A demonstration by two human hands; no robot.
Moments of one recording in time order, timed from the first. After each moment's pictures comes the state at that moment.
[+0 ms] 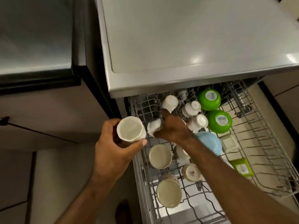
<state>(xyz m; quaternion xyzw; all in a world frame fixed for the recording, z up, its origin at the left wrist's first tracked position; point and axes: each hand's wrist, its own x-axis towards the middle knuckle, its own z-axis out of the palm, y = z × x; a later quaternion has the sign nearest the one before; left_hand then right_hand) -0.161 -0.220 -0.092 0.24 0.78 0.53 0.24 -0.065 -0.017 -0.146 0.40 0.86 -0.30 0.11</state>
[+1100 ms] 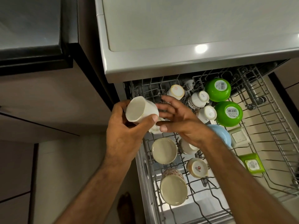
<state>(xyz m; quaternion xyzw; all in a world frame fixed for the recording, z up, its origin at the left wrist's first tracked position) -0.153 -0.185 -0.100 0.15 0.71 0.62 0.31 -0.036 -0.024 -0.139 0.26 0.58 -0.77 -0.04</state>
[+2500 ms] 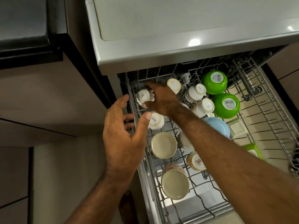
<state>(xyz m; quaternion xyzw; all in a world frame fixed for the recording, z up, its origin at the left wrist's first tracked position) -0.137 -0.196 -0.104 0.24 0.79 0.54 0.16 -0.116 0.005 -0.185 0.32 0.90 -0.28 -0.03</state>
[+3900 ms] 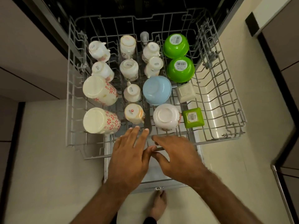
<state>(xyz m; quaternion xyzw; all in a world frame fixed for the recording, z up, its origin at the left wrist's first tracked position) 0.180 -0.217 -0.205 0.44 0.88 0.13 0.12 0.295 -0.076 -0.178 0.22 0.94 -0.28 0.03</state>
